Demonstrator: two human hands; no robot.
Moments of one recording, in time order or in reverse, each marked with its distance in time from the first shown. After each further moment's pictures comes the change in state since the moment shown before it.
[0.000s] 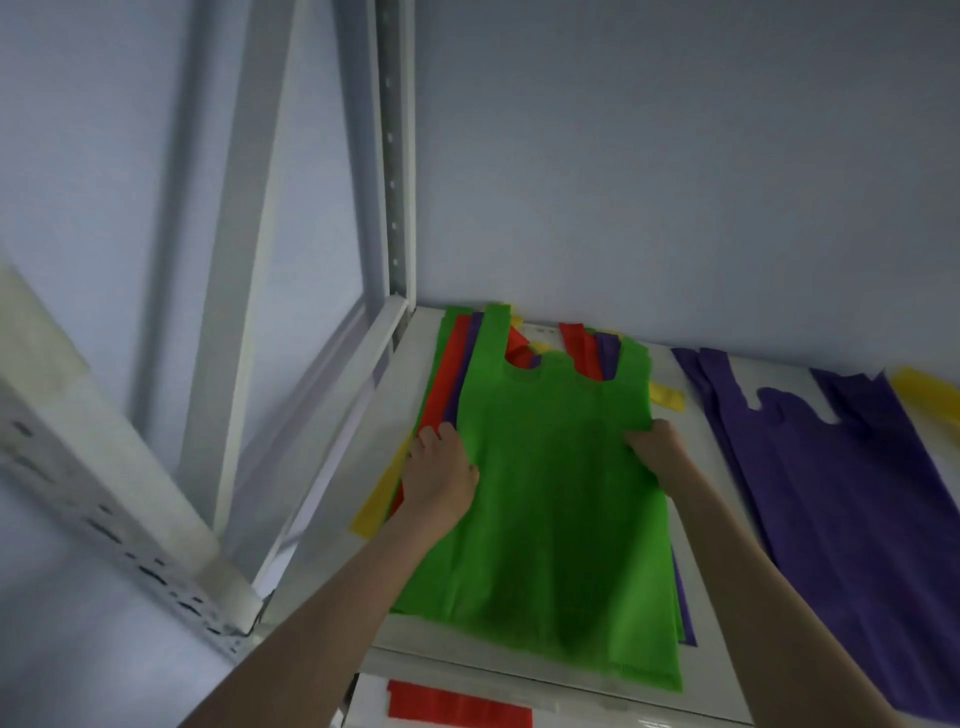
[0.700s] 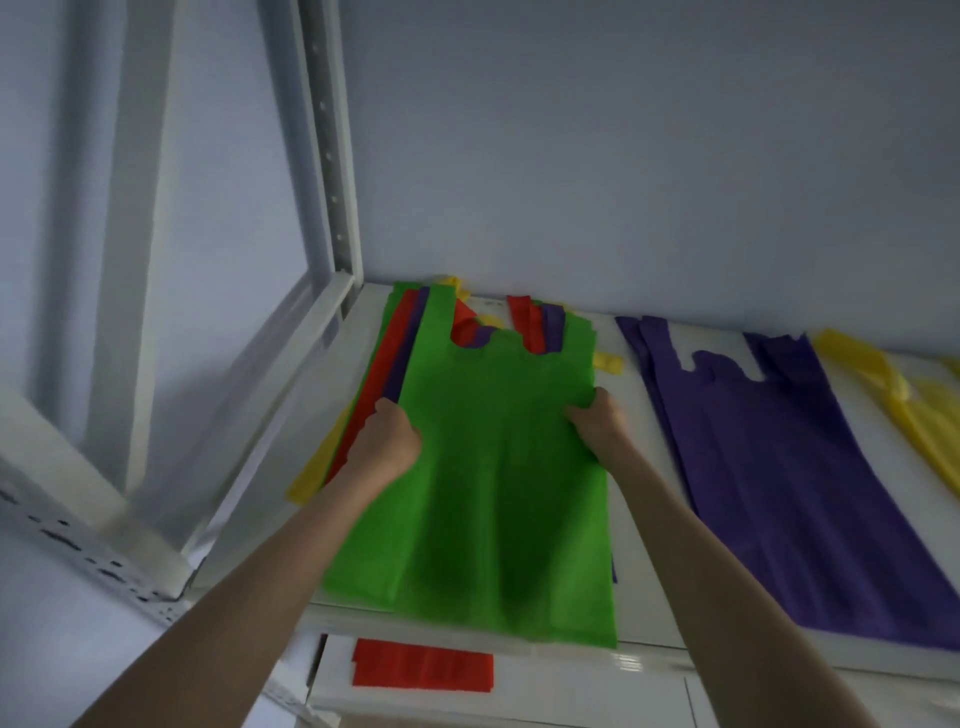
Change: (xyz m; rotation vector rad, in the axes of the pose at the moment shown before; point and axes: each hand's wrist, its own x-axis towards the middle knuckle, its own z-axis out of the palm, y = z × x) left_hand -0.003 0.016 0.000 -0.177 -0.090 -0.146; right_hand -0.032 0.014 -0.013 0.001 0.024 -0.135
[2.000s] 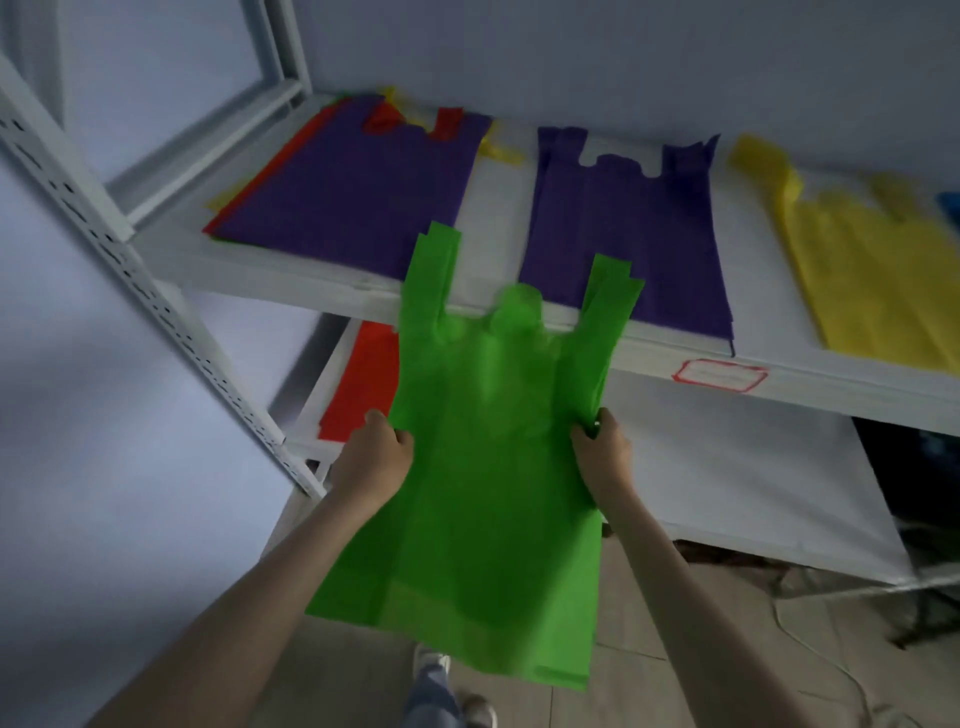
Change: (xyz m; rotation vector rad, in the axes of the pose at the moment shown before) left_hand -0.320 0.002 0.229 -0.040 0.037 -0.101; right_hand -0.212 0.317 -0.110 0.083 -0.098 0.006
